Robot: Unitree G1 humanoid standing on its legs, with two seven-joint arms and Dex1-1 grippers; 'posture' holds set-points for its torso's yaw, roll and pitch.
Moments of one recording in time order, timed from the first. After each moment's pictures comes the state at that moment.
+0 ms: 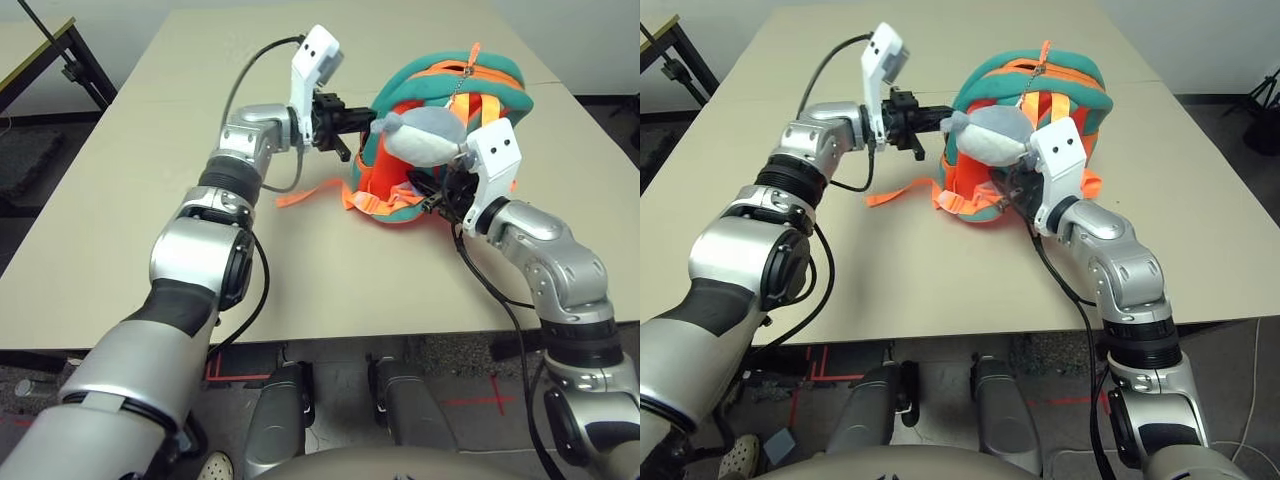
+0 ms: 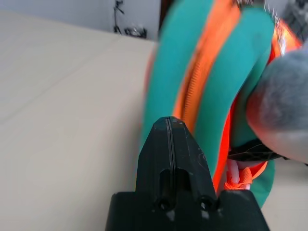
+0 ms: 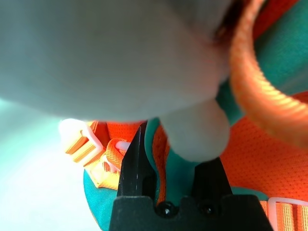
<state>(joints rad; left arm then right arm) -1.28 0.28 0.05 0.95 -0.20 0.29 -1.11 -0.43 -0.40 -0.01 -0.25 0.31 0.67 0.44</state>
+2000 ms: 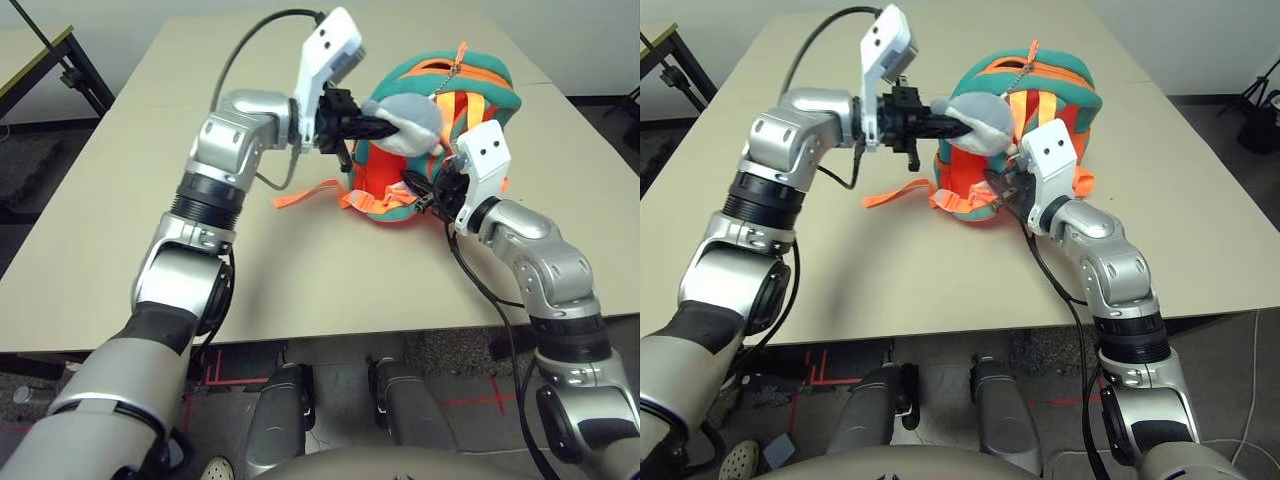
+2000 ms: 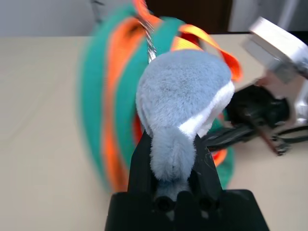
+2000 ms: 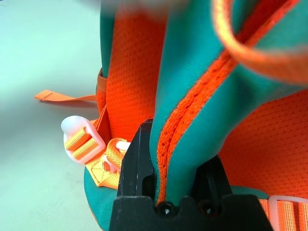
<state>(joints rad) -1.17 0.40 -0.11 0.41 -0.28 0.58 -1.06 -0.44 -0.38 0.02 -0.20 0.27 0.62 0.46</state>
